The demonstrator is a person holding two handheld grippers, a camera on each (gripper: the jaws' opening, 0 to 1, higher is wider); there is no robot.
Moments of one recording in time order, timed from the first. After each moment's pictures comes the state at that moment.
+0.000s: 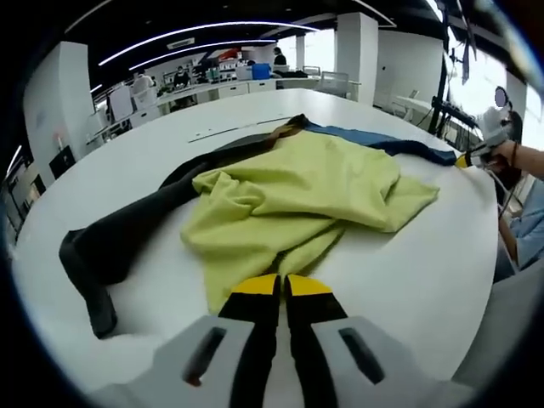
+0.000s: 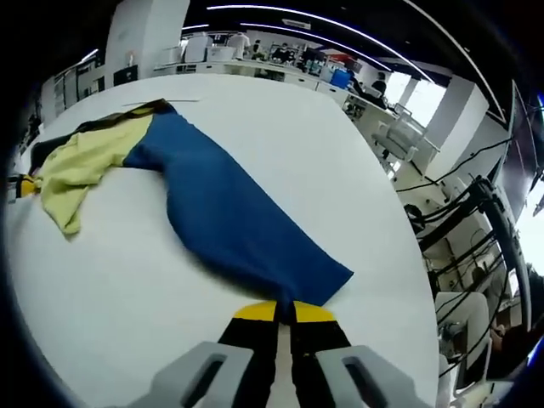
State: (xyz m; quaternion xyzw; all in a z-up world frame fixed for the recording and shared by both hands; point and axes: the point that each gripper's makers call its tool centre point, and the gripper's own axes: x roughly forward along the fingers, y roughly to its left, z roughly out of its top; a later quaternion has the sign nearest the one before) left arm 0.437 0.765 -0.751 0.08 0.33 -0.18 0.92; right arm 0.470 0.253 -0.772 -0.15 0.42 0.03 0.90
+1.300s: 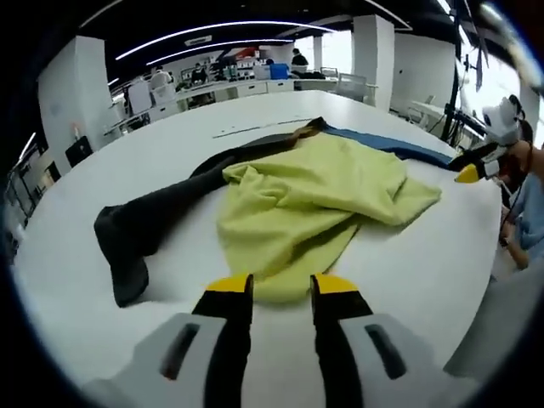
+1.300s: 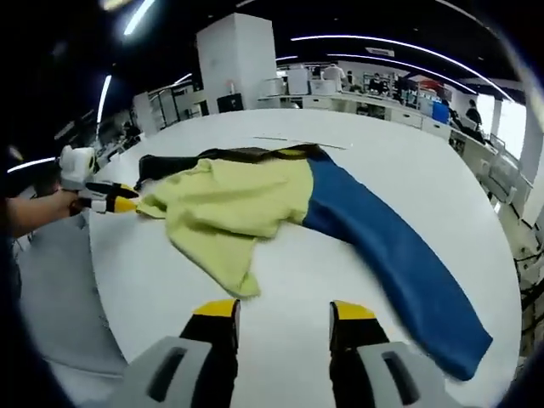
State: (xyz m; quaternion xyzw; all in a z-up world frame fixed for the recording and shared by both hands) left arm 0.415 0.801 -0.739 0.05 0.32 -0.12 0.94; right arm 0.443 0.464 -0.741 -0.08 0.36 0.34 0.86
